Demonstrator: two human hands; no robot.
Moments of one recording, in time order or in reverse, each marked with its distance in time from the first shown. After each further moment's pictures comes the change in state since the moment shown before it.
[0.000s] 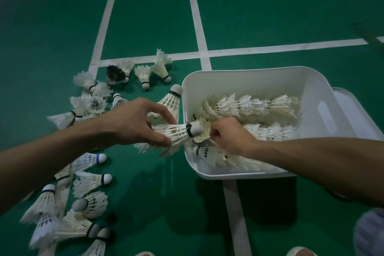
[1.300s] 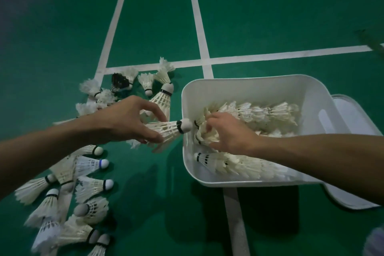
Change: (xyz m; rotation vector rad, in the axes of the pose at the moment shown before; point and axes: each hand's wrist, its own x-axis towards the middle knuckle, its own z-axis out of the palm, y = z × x) left_hand 0.004 0.000 -0.015 -0.008 0.082 -0.049; right_hand 0.003 -0.007 -0.029 -0.085 -0.039 -0.135
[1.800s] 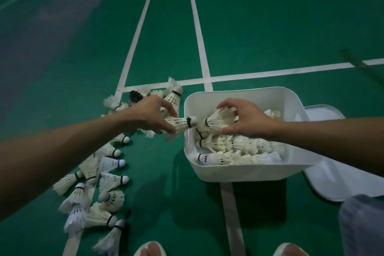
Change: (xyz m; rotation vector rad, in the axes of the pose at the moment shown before) left_hand -0.023 0.044 0.007 0.113 0.124 0.026; right_hand -0.067 -0.012 -0.080 0.425 0.195 0.113
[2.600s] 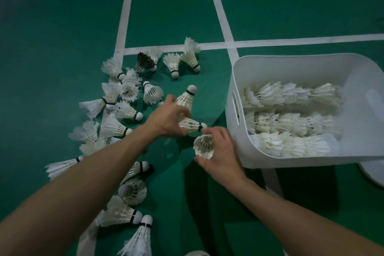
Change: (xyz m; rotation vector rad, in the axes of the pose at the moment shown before) left_hand 0.089 -0.182 0.072 0.274 0.040 0.163; right_hand 0.013 -0.031 0.246 0.056 0.206 0.144
